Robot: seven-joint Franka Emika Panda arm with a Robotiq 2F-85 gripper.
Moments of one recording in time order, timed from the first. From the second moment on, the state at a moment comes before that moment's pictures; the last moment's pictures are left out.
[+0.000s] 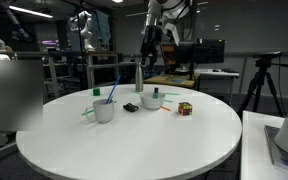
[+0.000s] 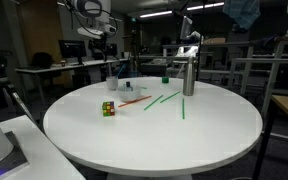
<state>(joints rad) 0.09 -0.02 0.05 -2.19 0.37 2.22 -0.35</state>
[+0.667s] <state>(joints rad) 0.08 0.23 0.07 -1.97 0.42 2.22 -0.46</state>
